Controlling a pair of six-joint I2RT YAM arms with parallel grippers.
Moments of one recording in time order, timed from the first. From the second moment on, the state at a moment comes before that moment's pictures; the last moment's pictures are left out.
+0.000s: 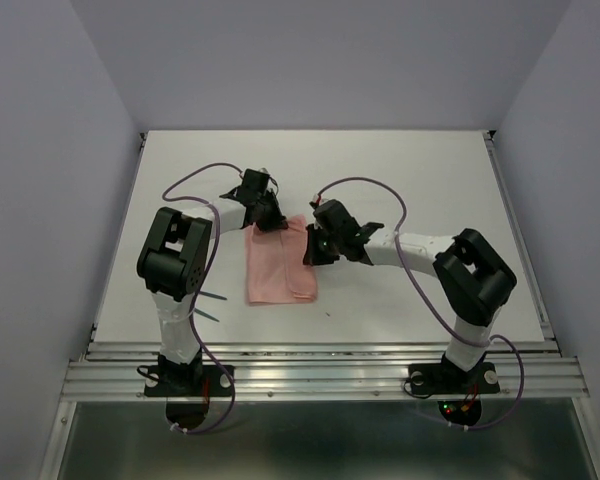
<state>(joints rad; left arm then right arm) -0.38 1.95 1.20 -0.14 0.17 -0.71 0.74 1.81 1.17 -0.16 -0.10 0.59</state>
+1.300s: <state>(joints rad) -0.38 1.98 1.23 -0.13 0.19 -0.71 0.90 1.78 0.95 -0.04 -0.12 0.65</state>
